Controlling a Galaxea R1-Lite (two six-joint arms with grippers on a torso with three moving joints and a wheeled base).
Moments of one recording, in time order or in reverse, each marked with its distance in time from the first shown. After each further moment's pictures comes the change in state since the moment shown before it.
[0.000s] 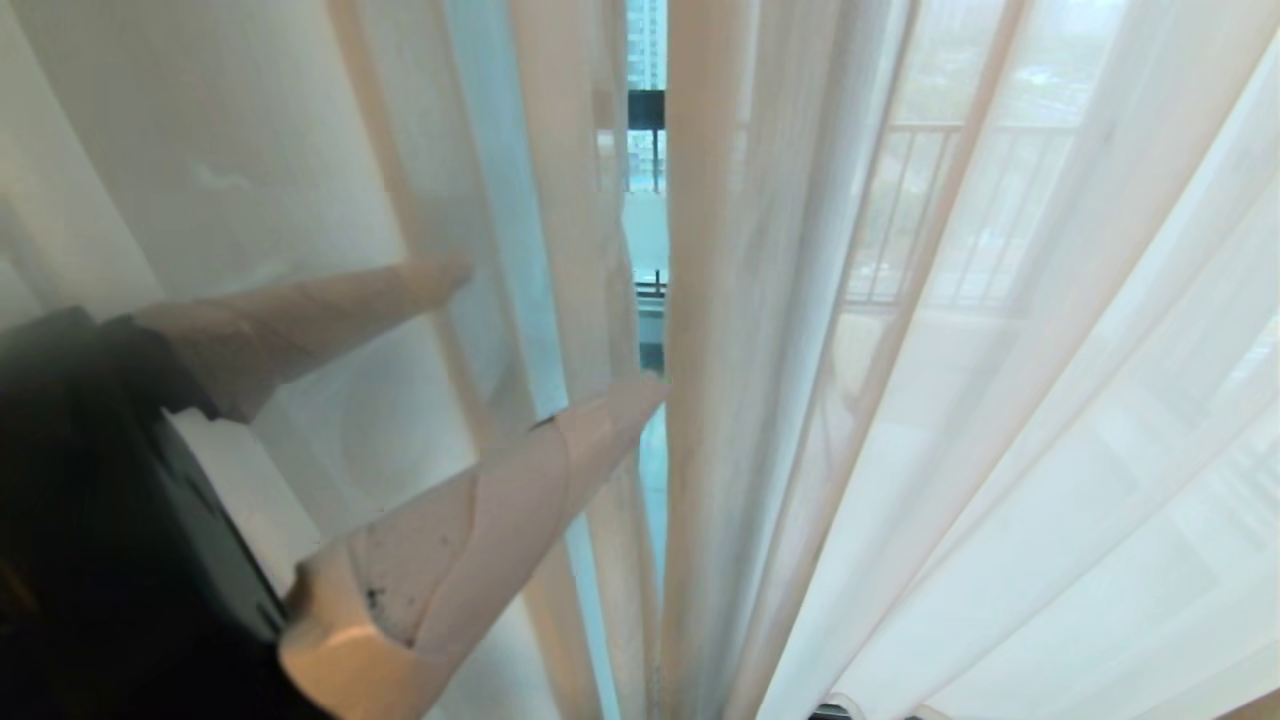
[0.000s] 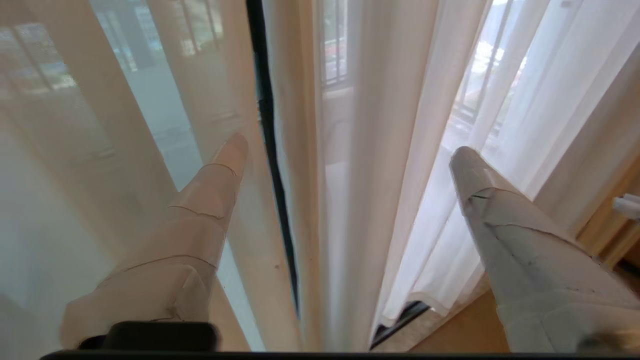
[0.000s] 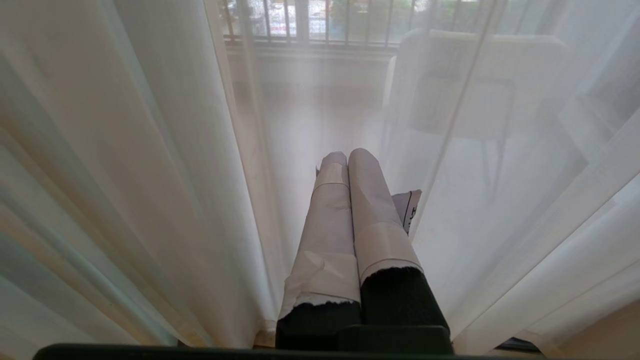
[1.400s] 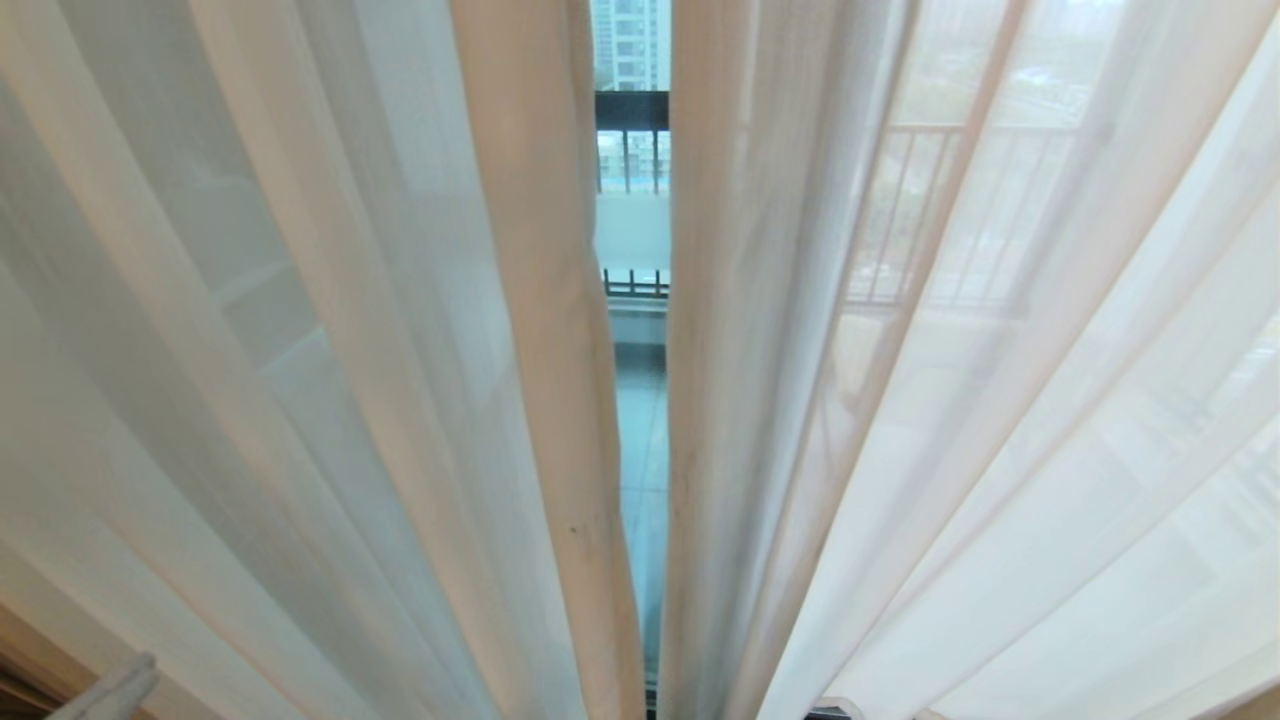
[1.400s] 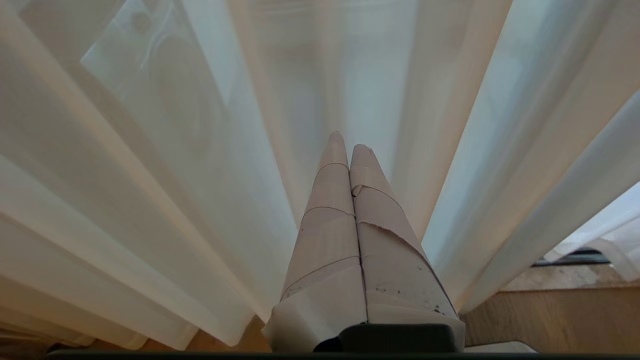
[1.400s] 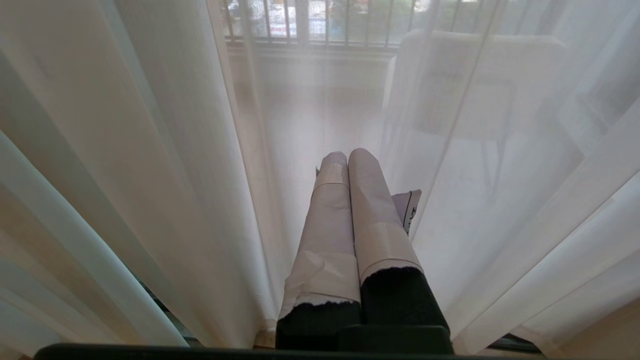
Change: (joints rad) left arm 1.301 -0.752 0.725 0.282 -0.713 -0.017; right arm 0.000 0.000 0.000 0.000 0.000 0.001
